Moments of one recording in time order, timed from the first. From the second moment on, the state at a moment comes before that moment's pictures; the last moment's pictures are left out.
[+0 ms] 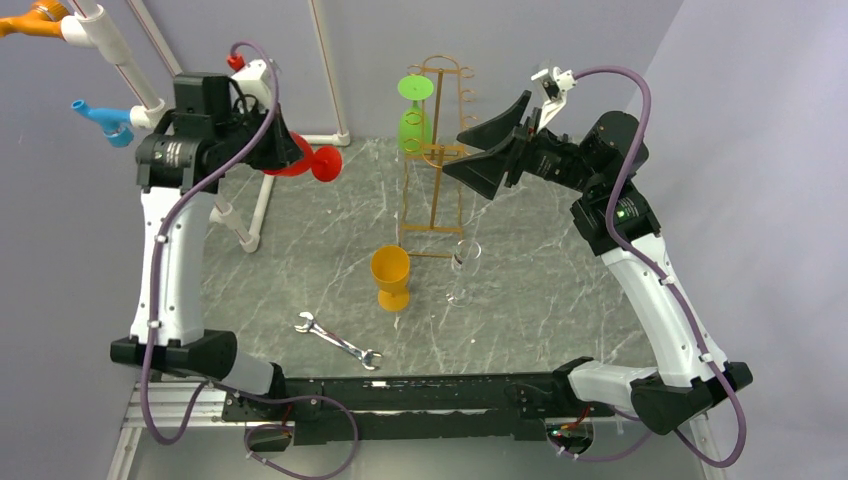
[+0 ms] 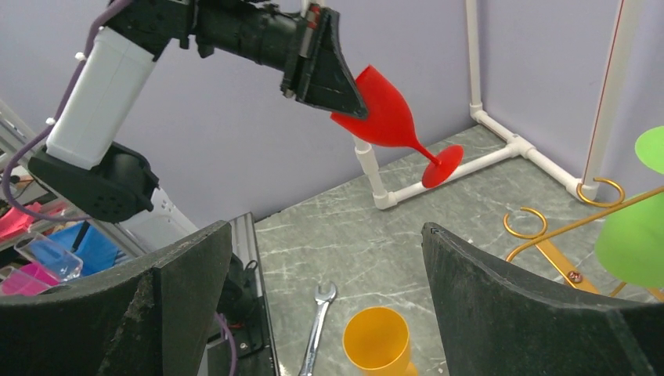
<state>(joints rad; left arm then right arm) -0.09 1.44 2.05 -1.13 0.36 -0.13 0.41 1.20 1.52 -0.10 -0.81 0.43</state>
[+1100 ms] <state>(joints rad) -0.21 1.55 1.54 -1.10 0.23 -0.08 0.42 1.20 1.52 -0.13 -0.78 0.41</state>
